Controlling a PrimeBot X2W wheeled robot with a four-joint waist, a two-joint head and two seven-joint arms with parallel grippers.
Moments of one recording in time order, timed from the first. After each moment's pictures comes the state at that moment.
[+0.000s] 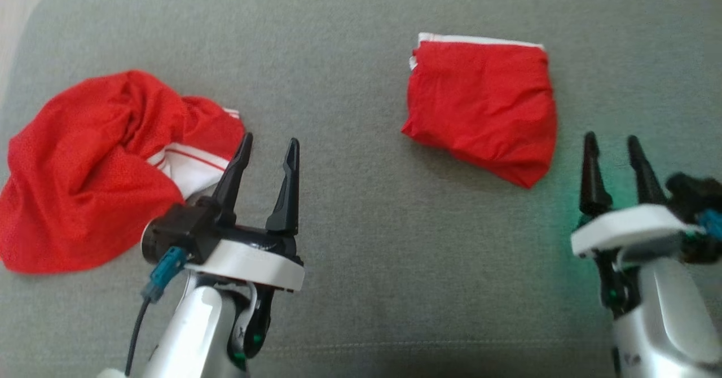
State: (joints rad) left arm -0.18 0.04 -0.34 0.09 -0.27 0.03 -0.26; right arm -0.25 -0.05 -0.11 0.37 0.18 0.13 -0.13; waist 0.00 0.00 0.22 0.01
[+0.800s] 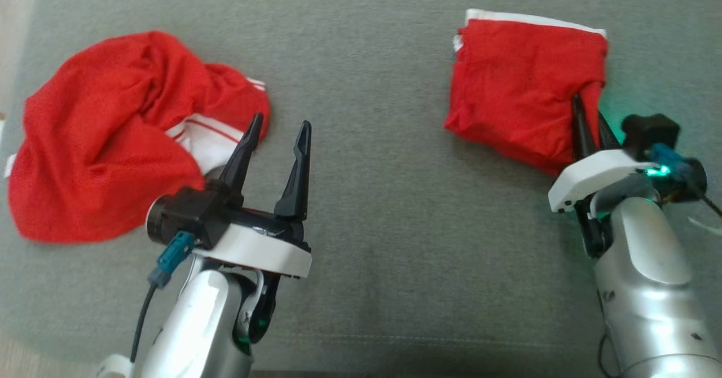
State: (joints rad) left arm -0.24 0.04 -0.37 0.10 -0.25 0.02 -0.26; right arm -0.56 -0.05 -0.11 0.76 -0.04 0.13 -0.18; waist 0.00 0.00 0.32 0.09
